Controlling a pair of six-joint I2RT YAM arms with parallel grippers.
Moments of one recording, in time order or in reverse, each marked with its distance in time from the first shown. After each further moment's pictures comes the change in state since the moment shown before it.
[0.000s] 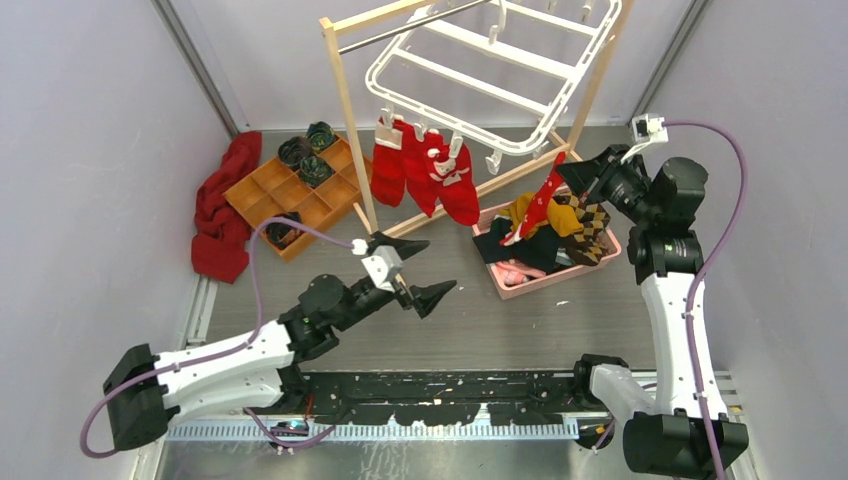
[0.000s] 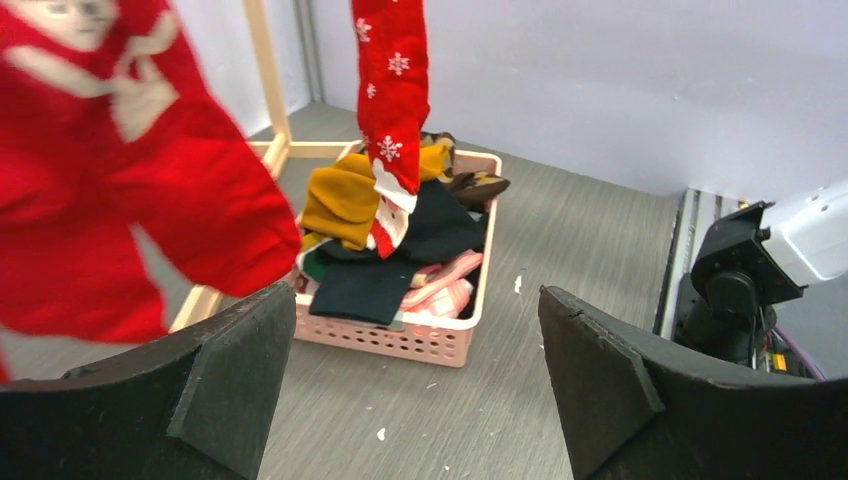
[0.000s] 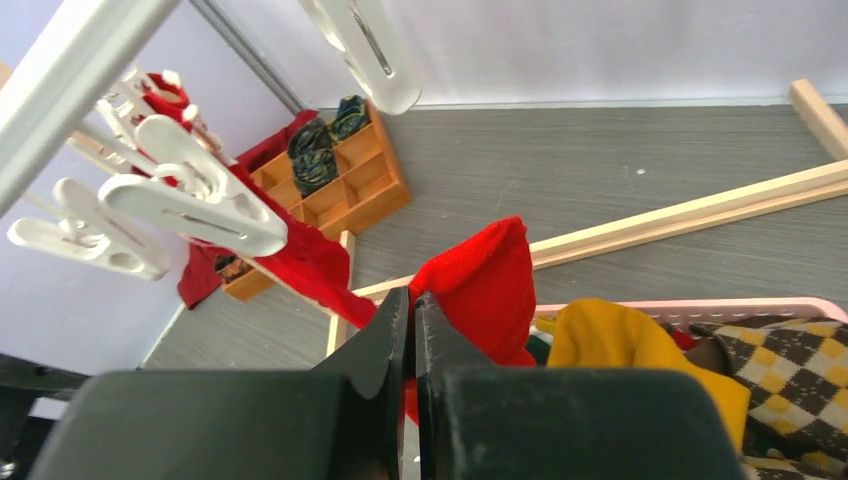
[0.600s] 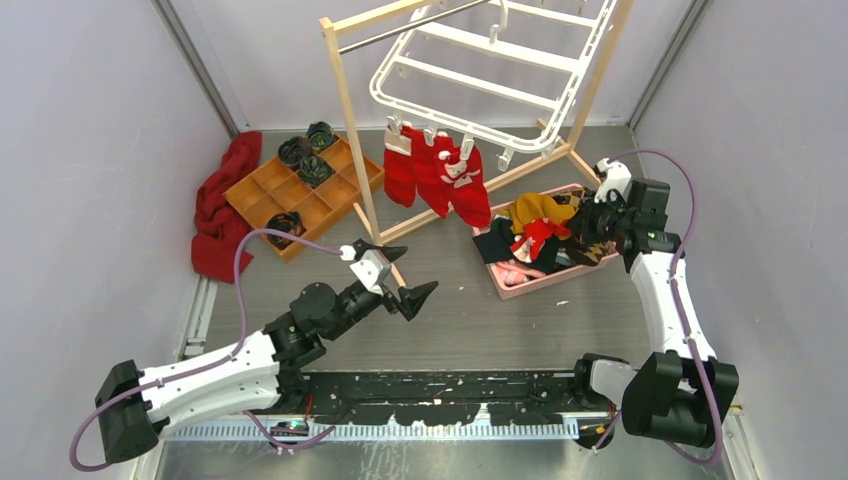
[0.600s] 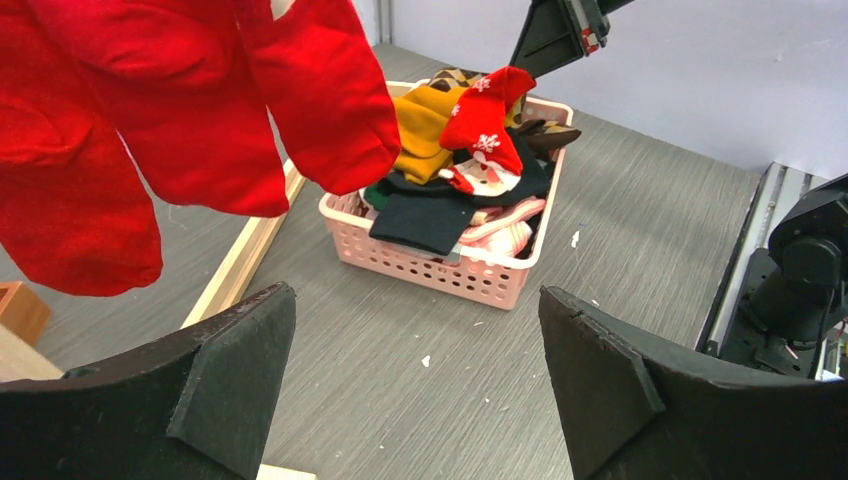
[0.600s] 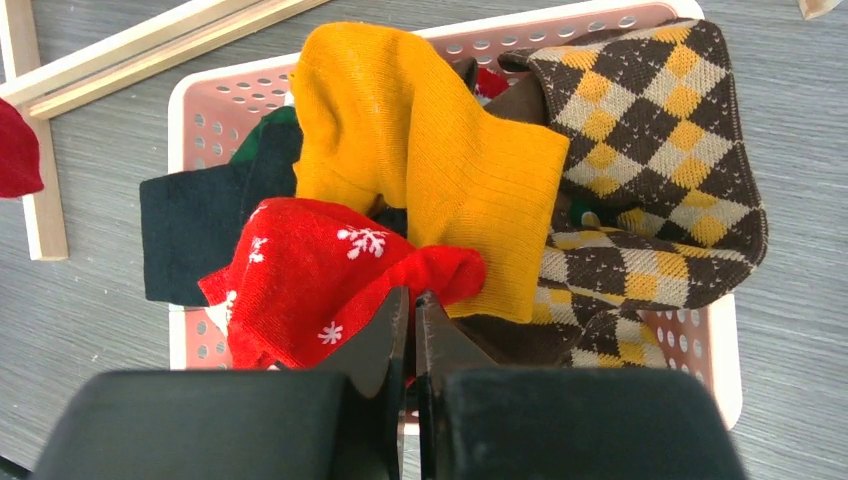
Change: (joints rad) left arm 0.000 -0.171 -0.081 -0.155 -0.150 -0.002; right arm -0.066 0.166 -0.172 -0.277 0.182 -0.512
